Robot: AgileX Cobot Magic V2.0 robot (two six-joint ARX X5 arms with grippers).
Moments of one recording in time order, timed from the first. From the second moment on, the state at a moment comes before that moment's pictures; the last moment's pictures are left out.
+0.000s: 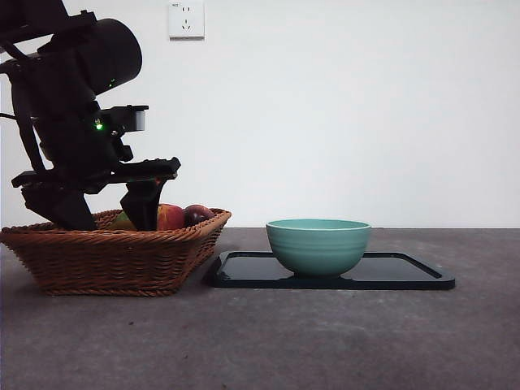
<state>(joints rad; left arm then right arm) -0.42 1.64 1.01 -0.33 -0.08 -0.18 0.42 0.45 0.74 -0.94 -0.44 0.17</state>
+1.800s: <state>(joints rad) -0.44 0.98 1.01 -0.83 0.47 -0.02 0.42 0.45 0.74 -0.93 -0.44 0.17</state>
